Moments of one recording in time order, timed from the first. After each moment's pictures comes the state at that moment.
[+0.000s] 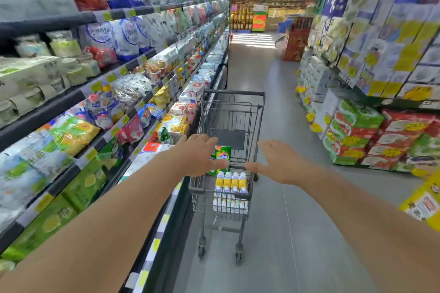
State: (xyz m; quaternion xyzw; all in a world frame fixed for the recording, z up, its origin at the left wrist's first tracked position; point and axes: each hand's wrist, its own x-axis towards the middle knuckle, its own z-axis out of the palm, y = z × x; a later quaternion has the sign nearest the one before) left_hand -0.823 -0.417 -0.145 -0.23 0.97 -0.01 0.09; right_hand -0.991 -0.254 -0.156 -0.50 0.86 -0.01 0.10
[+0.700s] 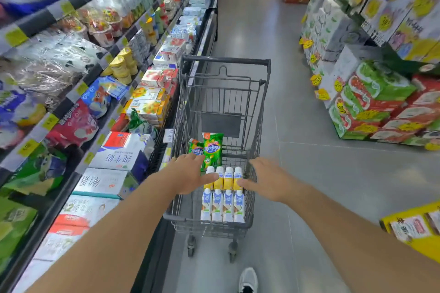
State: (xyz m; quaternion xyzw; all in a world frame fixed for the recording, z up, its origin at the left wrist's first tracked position) left_hand -1.022 -0.622 -0.316 -0.27 0.93 0.13 0.21; right_hand -1.182 -0.445 -0.313 -0.45 0.85 -0.03 0.27
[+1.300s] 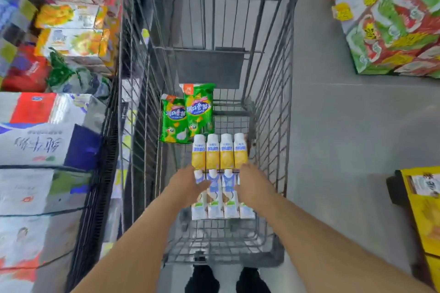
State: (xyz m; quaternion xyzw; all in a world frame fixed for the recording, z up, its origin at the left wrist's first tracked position) left_hand -1.111 -0.703 -0.634 -0.40 0.79 0.37 0.29; right_hand -1.234 -0.564 -0.623 -0.32 0.87 -0.01 0.38
